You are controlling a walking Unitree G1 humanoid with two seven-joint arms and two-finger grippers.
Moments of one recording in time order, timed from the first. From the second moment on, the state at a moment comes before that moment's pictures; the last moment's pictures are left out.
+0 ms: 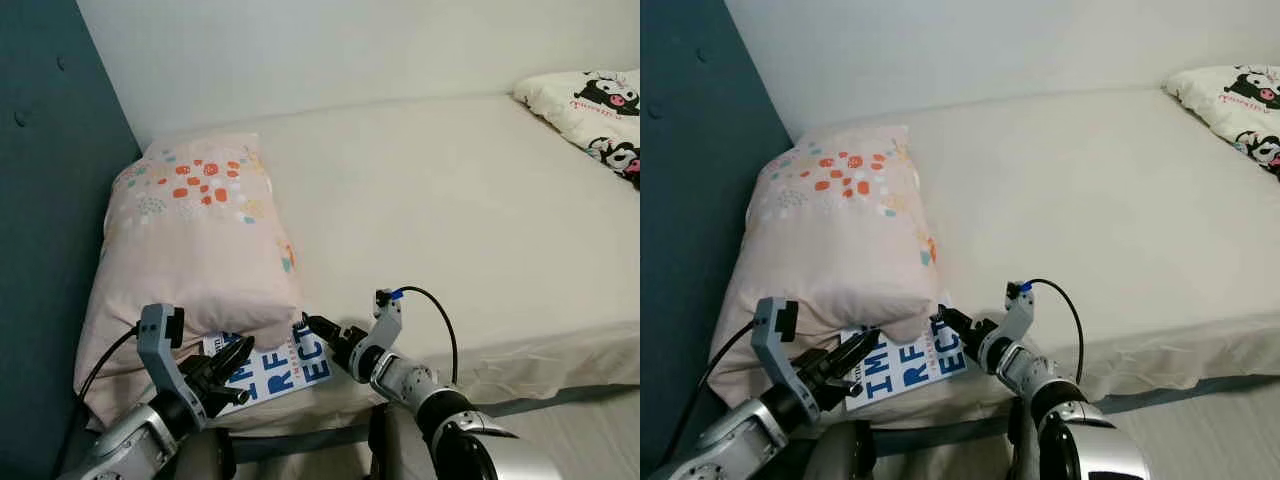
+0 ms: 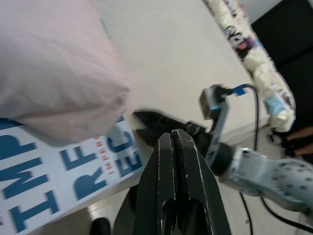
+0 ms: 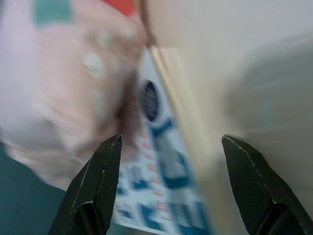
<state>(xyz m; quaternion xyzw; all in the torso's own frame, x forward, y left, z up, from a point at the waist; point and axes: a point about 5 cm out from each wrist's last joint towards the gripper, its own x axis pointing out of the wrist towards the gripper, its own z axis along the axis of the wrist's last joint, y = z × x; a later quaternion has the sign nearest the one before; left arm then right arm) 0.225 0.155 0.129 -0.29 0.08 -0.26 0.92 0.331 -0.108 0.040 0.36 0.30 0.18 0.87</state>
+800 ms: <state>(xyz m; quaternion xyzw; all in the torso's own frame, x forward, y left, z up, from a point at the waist) 0.259 0.213 0.120 -0.09 0.08 -0.07 0.99 0.280 -0.092 0.114 0.16 0.08 0.38 0.91</state>
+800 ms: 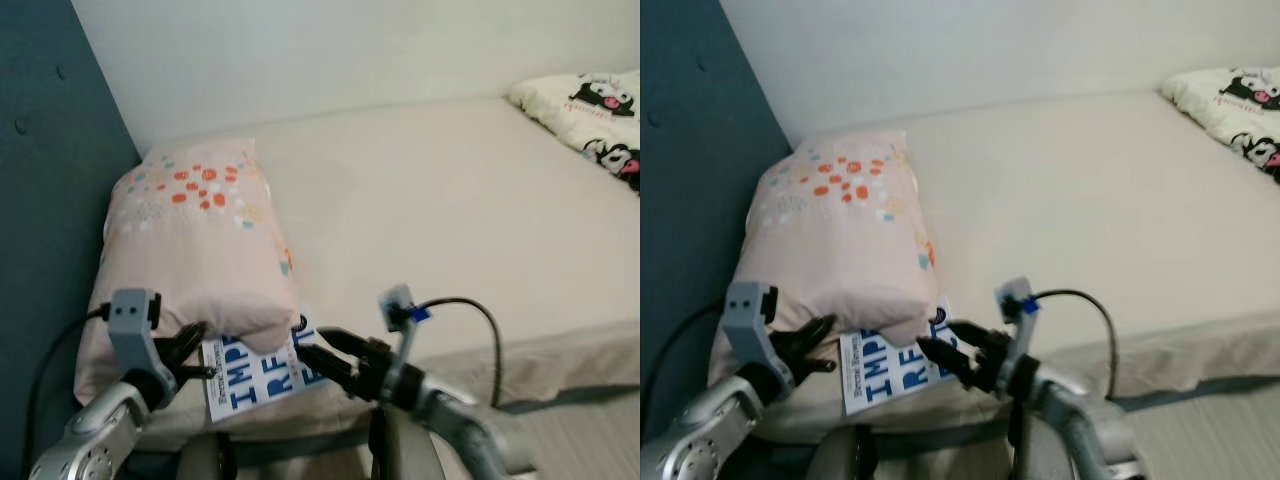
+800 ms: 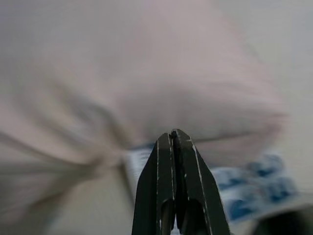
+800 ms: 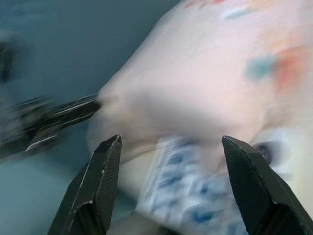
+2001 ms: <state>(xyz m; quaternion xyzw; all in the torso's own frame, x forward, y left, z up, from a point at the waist) 0.272 0.206 0.089 -0.03 0.07 0.05 1.00 0.280 -0.136 0.076 0.01 0.02 0.16 0.99</state>
